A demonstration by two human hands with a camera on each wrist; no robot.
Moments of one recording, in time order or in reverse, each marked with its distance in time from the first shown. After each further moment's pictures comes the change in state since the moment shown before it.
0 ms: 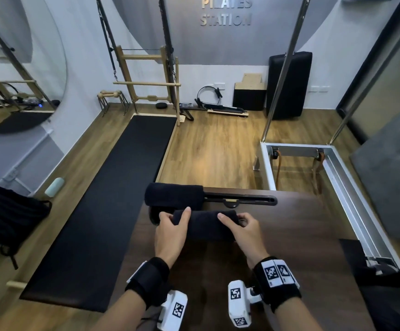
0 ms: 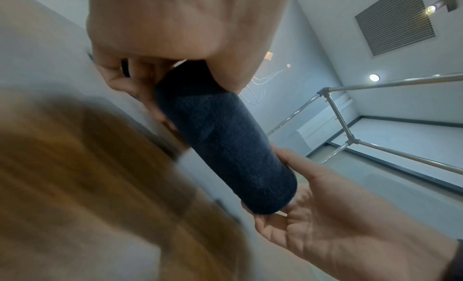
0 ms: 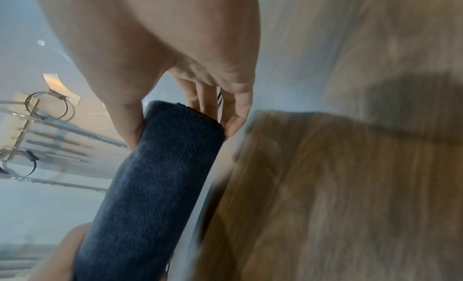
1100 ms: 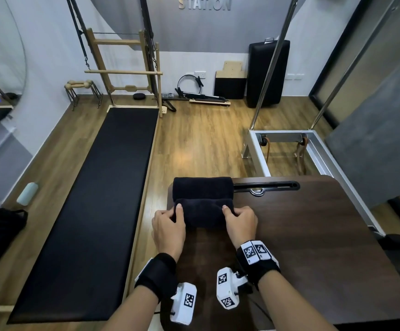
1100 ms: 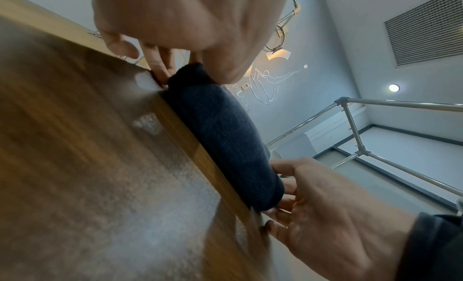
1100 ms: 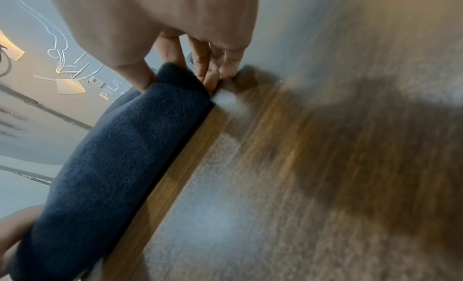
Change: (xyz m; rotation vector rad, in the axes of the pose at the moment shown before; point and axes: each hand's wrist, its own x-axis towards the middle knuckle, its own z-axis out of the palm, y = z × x) left_hand 0.069 -0.047 -0.075 0.092 0.033 0.161; right_hand 0.001 0.007 0.135 -0.375 0.407 0.009
